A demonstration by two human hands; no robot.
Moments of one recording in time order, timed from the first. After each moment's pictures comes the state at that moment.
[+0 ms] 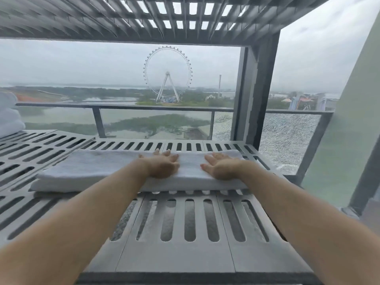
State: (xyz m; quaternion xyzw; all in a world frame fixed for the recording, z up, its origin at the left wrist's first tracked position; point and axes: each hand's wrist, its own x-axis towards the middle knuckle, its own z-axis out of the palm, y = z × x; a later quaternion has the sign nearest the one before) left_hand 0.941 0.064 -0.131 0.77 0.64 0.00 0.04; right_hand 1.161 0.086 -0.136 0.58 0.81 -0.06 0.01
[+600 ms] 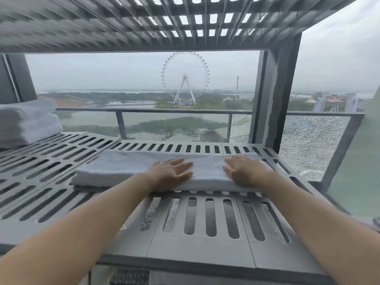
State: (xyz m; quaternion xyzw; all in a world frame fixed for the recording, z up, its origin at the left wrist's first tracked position) left_hand 0.905 0.024 -0.146 0.81 0.59 0.02 0.00; right_hand 1.160 0.069 -0.140 0.56 0.83 0.01 -0.06
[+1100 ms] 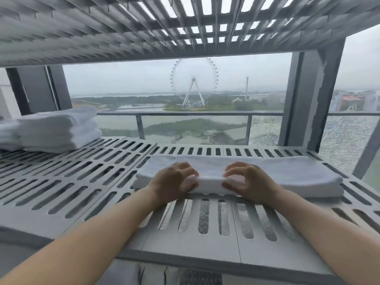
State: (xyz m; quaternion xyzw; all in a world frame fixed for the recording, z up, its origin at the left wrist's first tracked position) left_hand 0.788 -0.033 -0.145 0.83 0.51 0.22 -0.10; right_hand 1.039 0.014 -0.147 0.34 0.89 -0.03 -0.31
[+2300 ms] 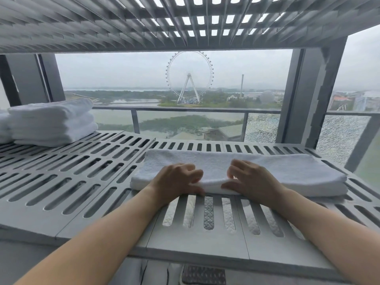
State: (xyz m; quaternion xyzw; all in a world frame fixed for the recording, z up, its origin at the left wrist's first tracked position) left_hand 0.786 -0.043 -0.146 0.86 0.40 0.23 -0.22; right_hand 1.026 0.001 -0.149 0.22 0.89 0.24 -0.33
